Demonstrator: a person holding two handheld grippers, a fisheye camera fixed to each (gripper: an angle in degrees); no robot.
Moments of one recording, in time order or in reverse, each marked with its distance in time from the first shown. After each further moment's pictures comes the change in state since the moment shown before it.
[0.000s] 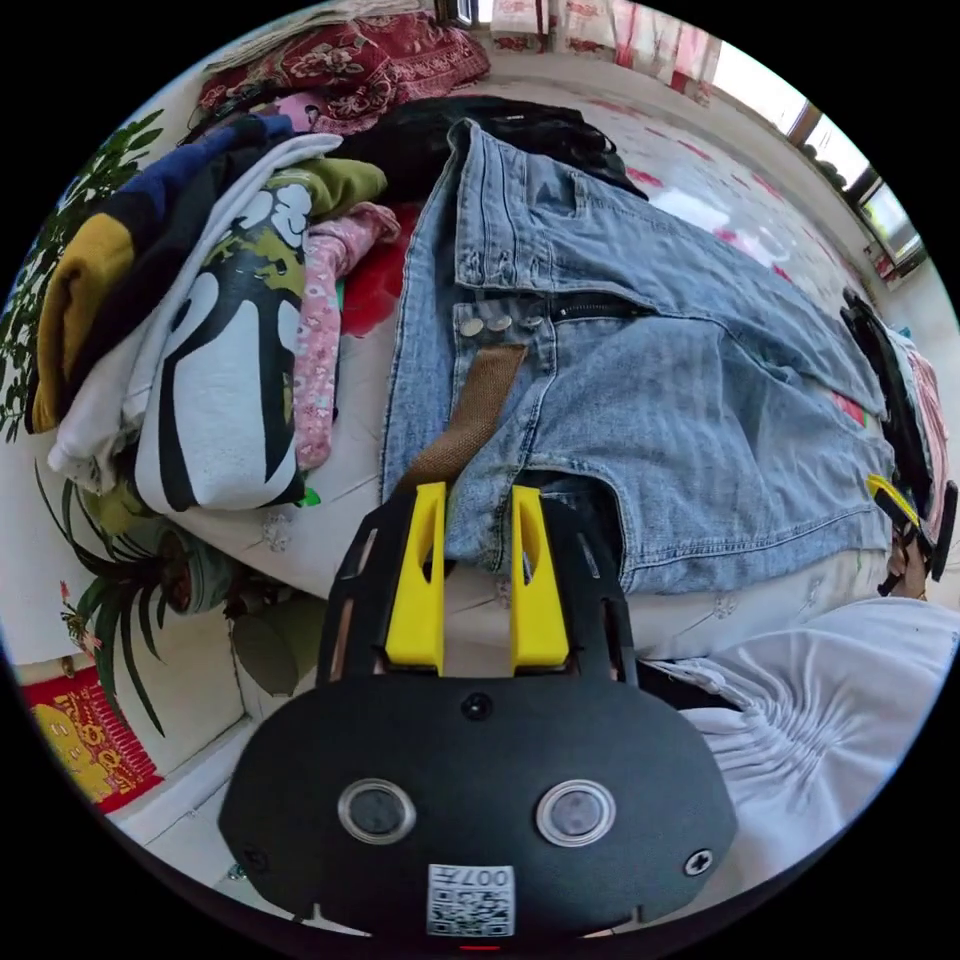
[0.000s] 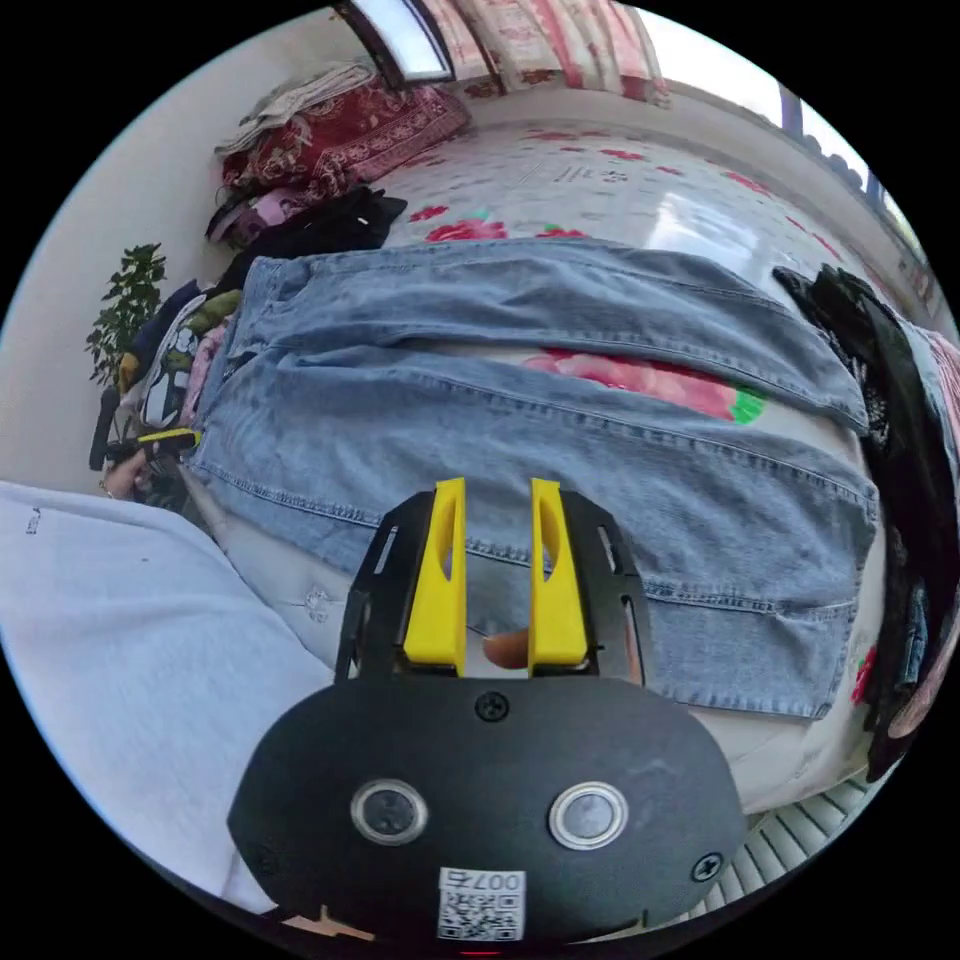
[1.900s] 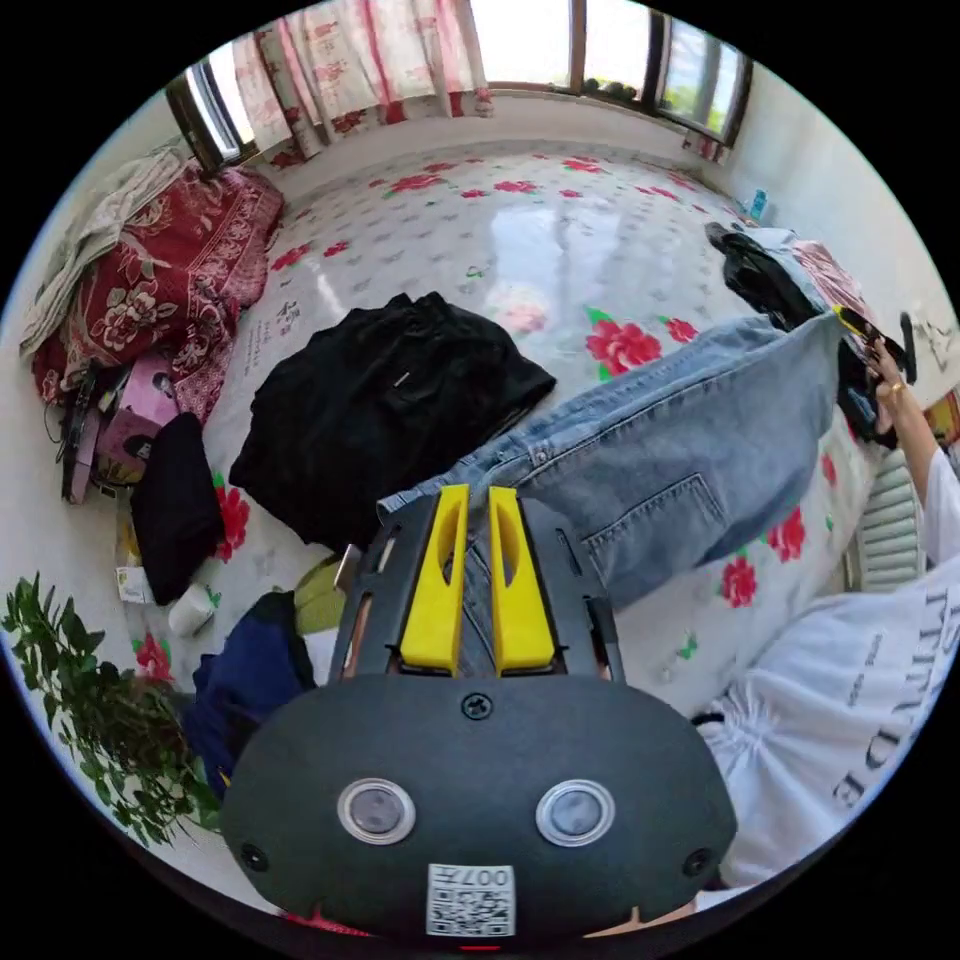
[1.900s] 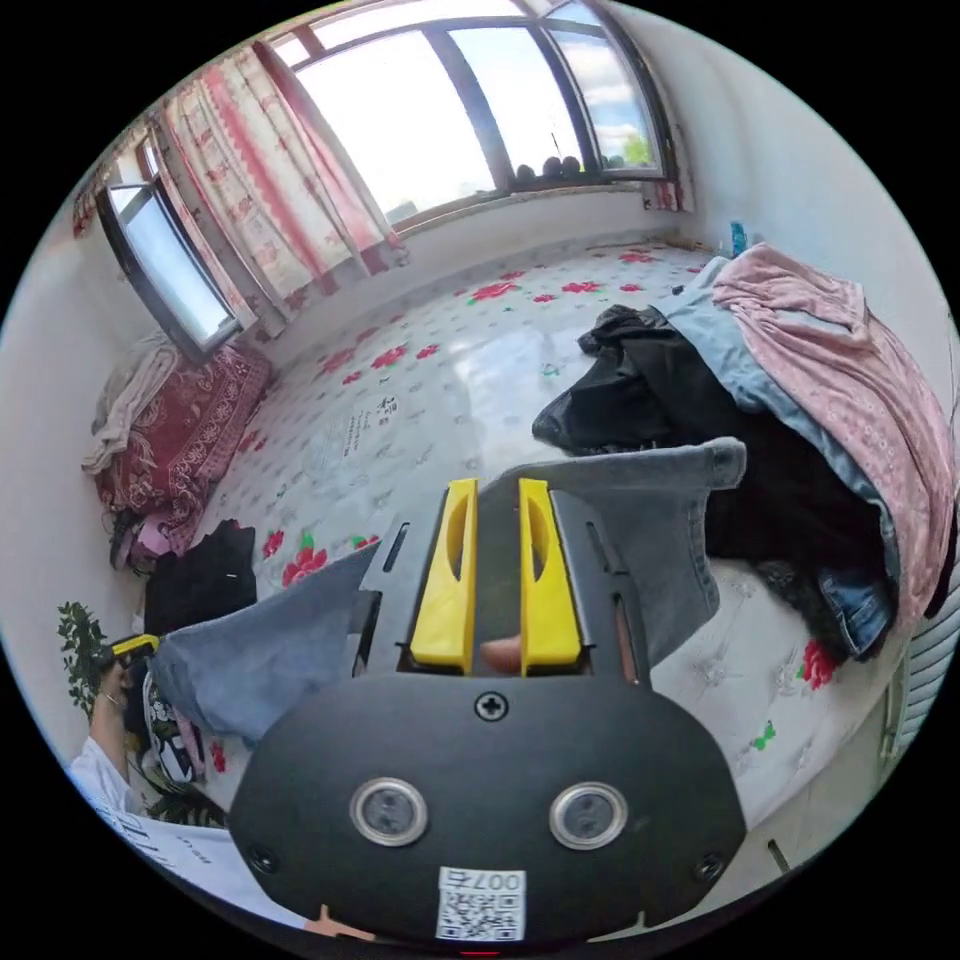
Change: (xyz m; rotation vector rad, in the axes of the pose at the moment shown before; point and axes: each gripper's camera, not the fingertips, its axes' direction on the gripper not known) left arm -0.010 -0.256 -0.055 0.164 0.017 0.410; right arm 0.278 -0.050 -0.222 0.491 0.189 0.616
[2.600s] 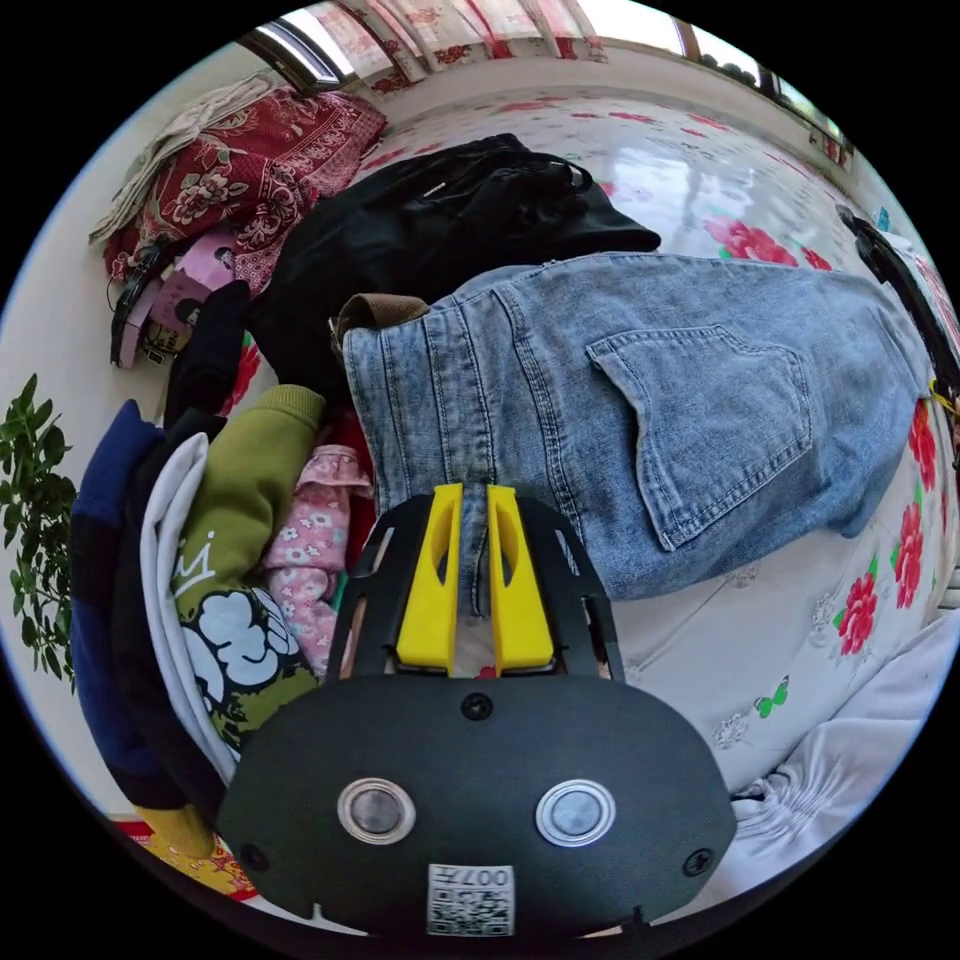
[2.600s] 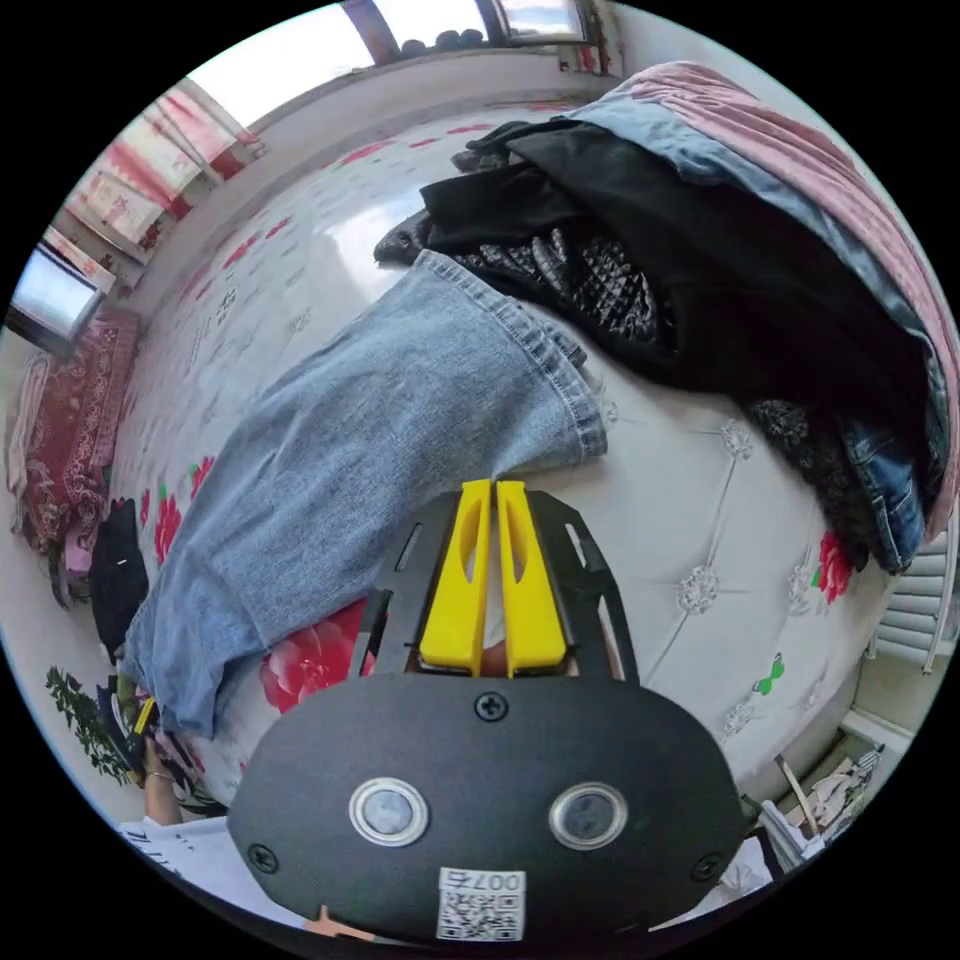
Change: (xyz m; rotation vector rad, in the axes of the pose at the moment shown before) left arm 0.055 0.094 0.126 -0.107 -0.196 -0.135; right arm 0.100 0.062 0.171 -0.375 0.193 0.170
